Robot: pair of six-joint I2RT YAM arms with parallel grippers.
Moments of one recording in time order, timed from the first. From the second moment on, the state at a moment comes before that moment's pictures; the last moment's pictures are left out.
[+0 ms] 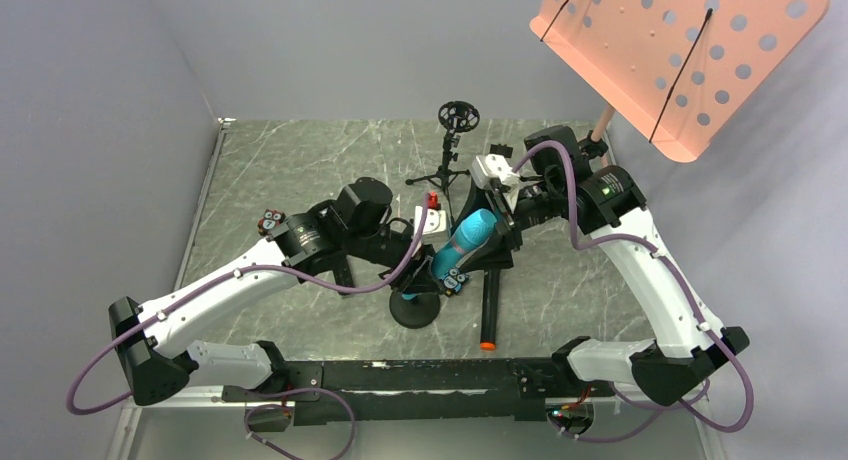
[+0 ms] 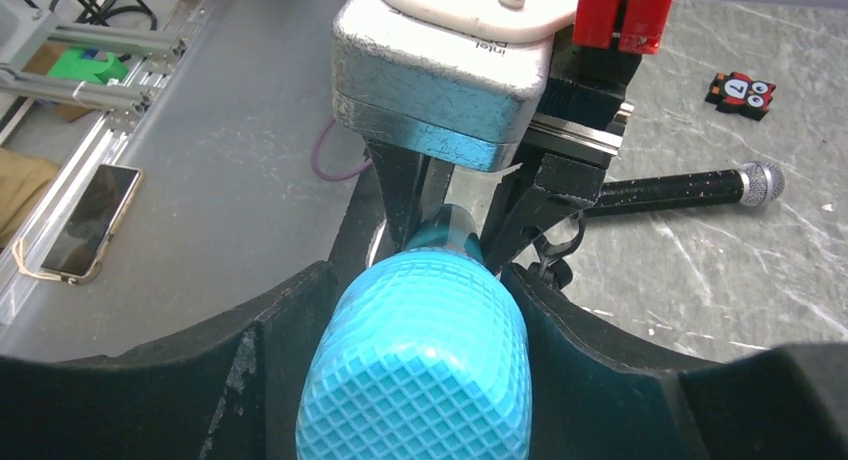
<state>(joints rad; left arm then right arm) -0.95 1.23 1.23 -0.53 0.66 0.11 0.53 1.25 1.56 -1.15 -1.24 -0.70</state>
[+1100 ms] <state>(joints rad) -0.91 1.05 1.10 -0.32 0.55 -0.02 0.47 1.21 1.47 -0.91 -1.25 -0.44</state>
